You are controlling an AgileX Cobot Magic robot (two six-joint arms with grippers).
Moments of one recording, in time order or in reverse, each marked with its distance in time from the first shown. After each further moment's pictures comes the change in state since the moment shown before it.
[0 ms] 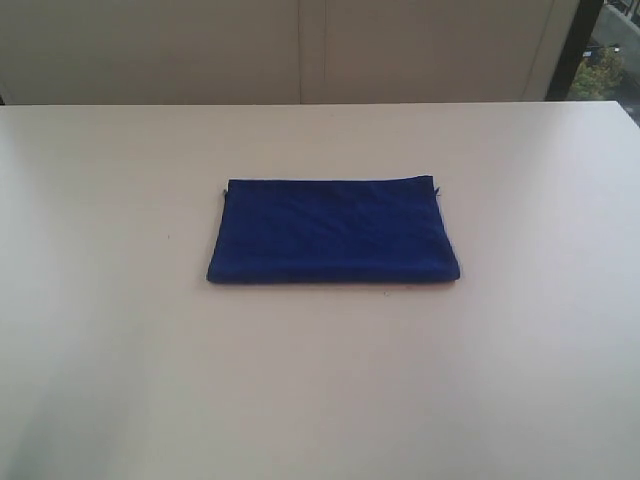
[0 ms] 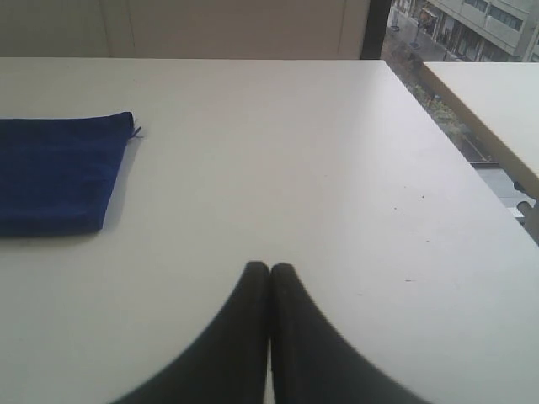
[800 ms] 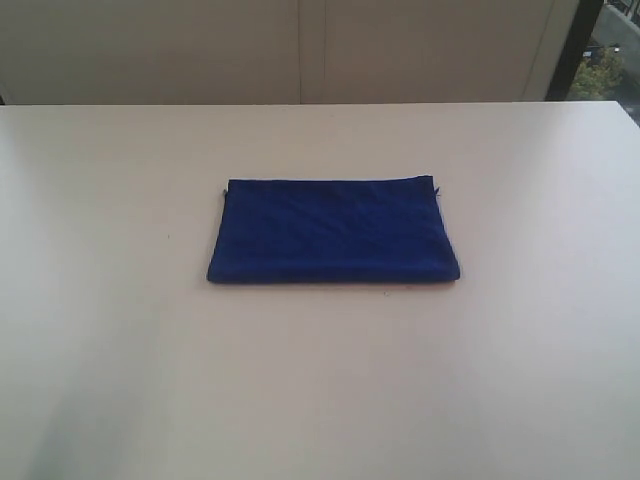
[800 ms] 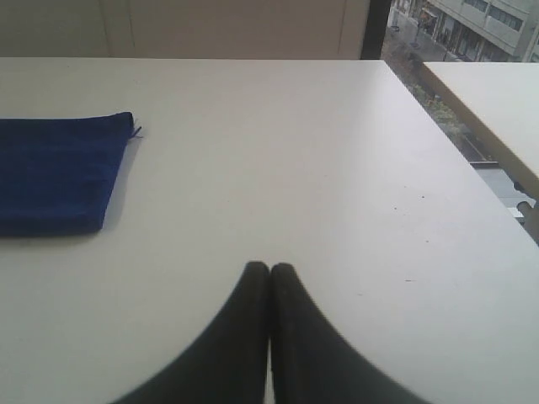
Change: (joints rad) left arm 0.000 0.049 -0.043 -0.138 0.000 0.113; right arm 0.000 0.000 0.000 0.000 0.000 0.000
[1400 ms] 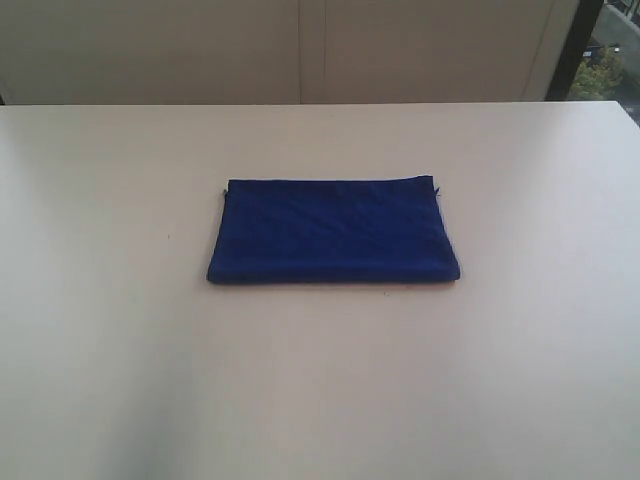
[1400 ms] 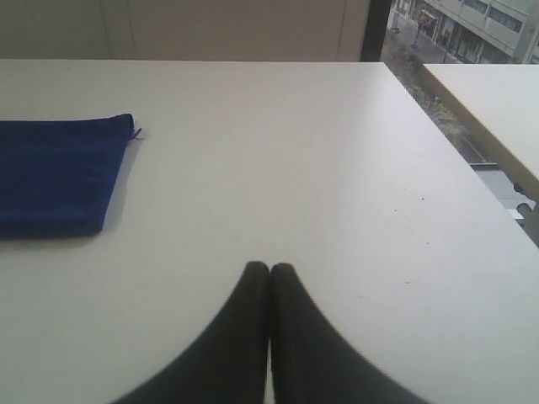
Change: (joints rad) left arm -0.166 0.446 -0.448 -0.020 0.020 0.000; right arm 0.000 0.000 0.000 0.001 -0.004 0.000
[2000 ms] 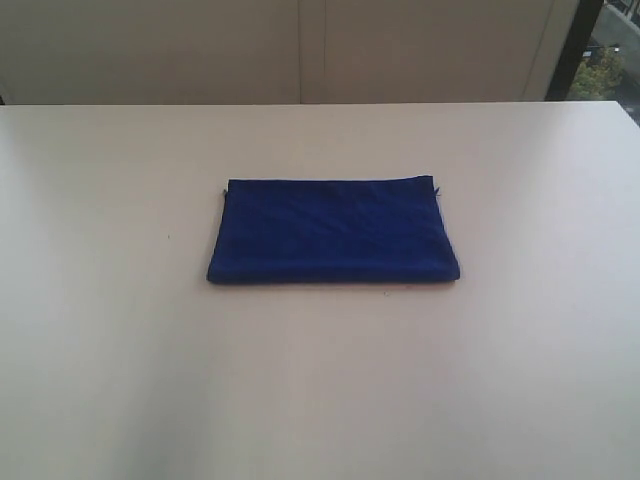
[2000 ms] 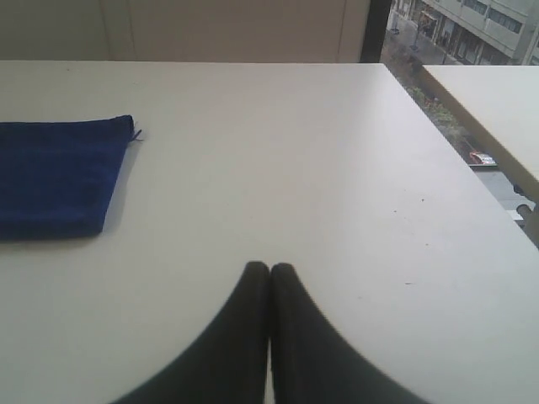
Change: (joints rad) left arm -0.041 0.086 -0.066 0.000 0.000 0.000; right arm 0.000 0.000 0.000 0.000 -0.002 0.000
